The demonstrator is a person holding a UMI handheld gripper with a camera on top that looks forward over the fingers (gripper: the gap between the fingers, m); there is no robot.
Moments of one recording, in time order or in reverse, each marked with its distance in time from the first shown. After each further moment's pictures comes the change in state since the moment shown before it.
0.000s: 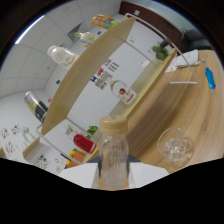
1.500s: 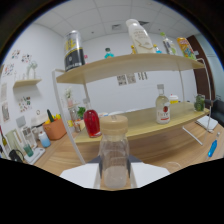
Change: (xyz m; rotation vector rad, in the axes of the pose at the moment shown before) arm -0.010 0.018 0.019 -0.028 0.059 -0.713
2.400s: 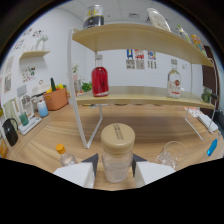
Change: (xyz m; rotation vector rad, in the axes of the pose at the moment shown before) arm 0.004 0.089 -0.003 -0.188 -0.009 -0.170
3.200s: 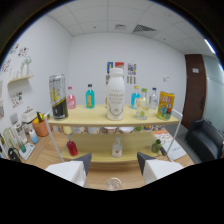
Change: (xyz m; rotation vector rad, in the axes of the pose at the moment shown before) arm 0.109 -0.209 -0.151 0.067 0.193 0.012
